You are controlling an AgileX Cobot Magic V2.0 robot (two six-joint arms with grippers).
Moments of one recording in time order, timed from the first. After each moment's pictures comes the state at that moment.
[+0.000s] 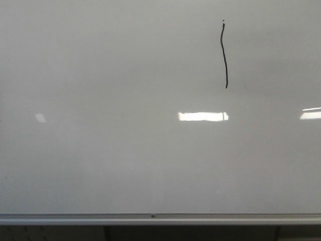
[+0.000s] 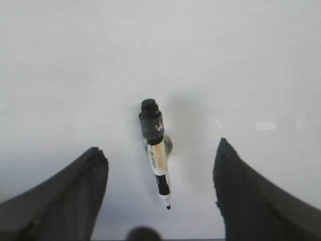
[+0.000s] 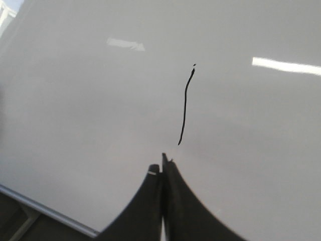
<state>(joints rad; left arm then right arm) 0.05 1.15 -0.82 -0.04 0.41 0.16 0.09 0.61 -0.64 0.68 0.46 -0.62</state>
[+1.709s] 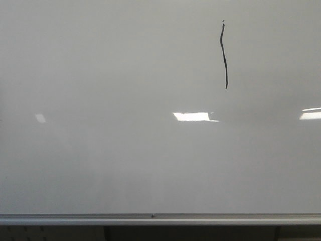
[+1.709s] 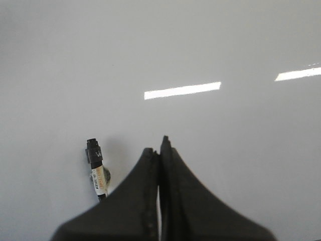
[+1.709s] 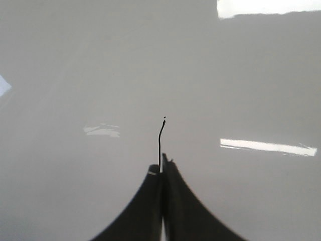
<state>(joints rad) -0.15 0.27 -0.35 -0.09 0.31 0.16 0.09 0.16 -0.36 0.73 0.26 -0.62</state>
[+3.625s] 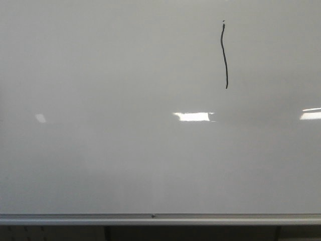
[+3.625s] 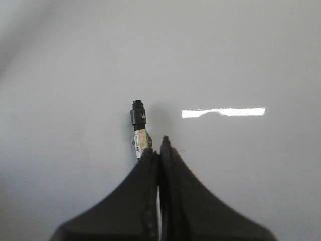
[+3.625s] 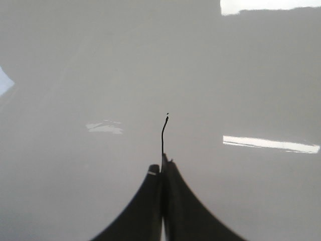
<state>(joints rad) -0.01 -0.01 0.01 -0.03 0.12 0.08 0.09 0.16 -0.36 0.74 0.28 -0.62</state>
